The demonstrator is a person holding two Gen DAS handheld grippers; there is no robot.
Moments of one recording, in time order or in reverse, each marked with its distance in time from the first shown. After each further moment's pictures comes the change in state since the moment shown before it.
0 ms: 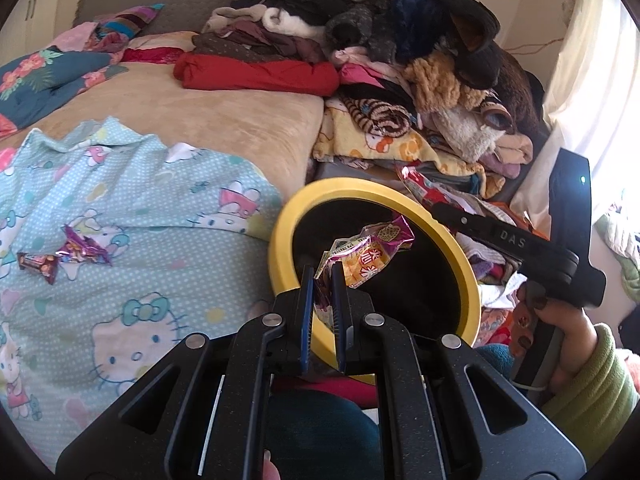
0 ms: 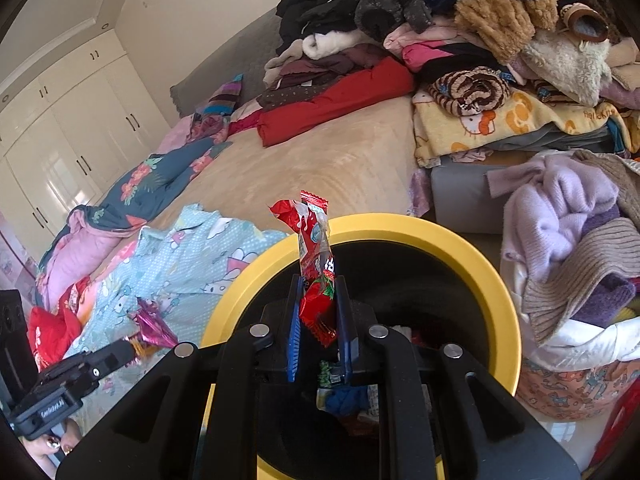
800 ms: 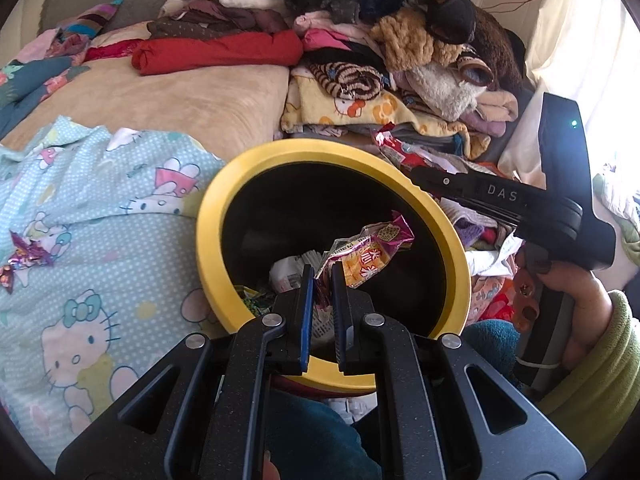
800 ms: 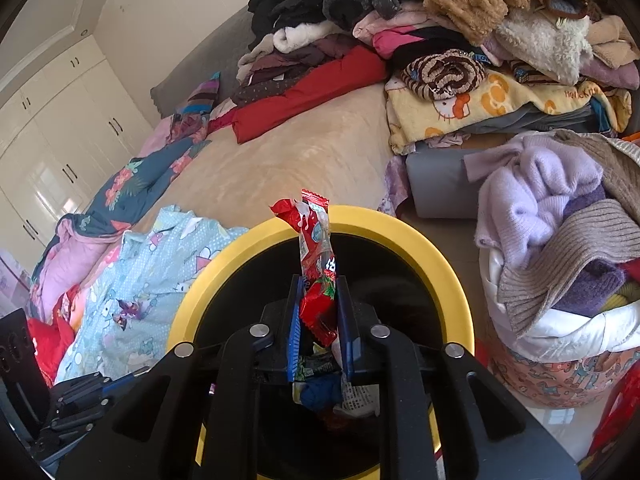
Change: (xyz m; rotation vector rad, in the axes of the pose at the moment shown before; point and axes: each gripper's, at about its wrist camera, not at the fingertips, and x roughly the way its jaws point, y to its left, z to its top) left arm 0.047 -0.041 -0.012 0.089 0.098 -0.042; right arm 0.002 -0.037 0.000 0.054 0.042 -0.030
